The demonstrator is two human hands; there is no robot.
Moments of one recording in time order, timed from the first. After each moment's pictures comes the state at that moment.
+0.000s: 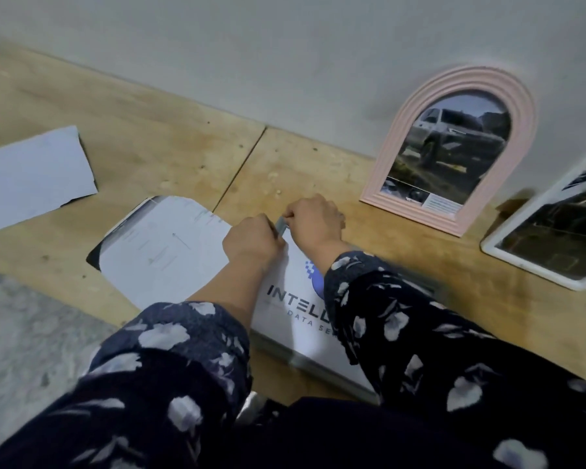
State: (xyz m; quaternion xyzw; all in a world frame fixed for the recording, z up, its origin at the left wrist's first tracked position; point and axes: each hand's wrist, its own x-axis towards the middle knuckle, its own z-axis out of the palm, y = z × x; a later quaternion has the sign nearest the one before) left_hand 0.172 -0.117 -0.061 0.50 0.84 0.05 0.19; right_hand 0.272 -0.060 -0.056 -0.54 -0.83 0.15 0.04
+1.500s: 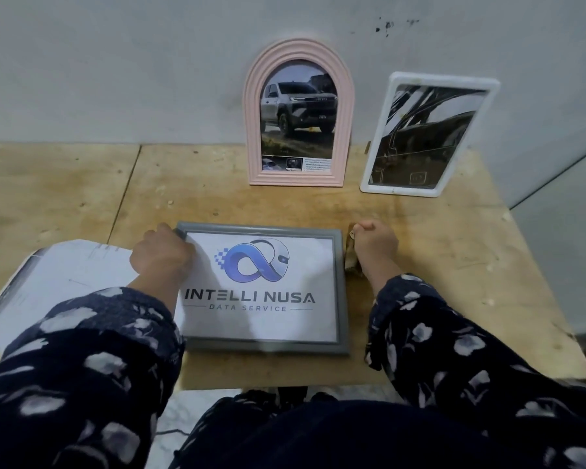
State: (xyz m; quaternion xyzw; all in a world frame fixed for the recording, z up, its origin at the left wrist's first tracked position) left_hand 0.192 -0.112 -0.065 0.51 0.85 -0.06 0.12; right_hand 0.508 -0.136 -0.076 -0.82 -0.37 0.27 0.33
